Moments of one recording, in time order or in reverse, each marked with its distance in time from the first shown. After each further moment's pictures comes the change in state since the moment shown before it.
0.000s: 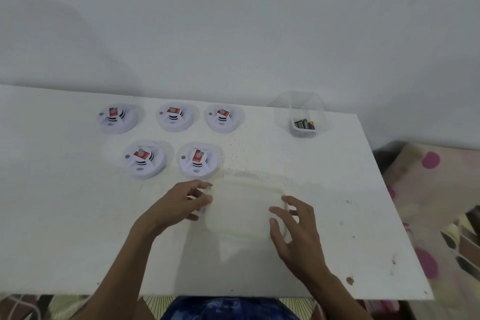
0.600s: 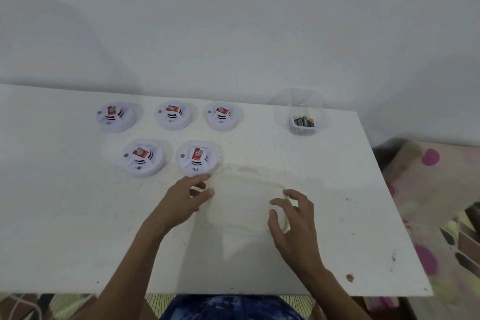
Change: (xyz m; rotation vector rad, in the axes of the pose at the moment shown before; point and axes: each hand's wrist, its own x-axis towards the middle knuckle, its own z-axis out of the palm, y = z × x) left_hand 0.007 -0.007 0.009 0.143 0.187 0.101; right_hand 0.009 -0.013 0.003 0.041 0.011 0.196
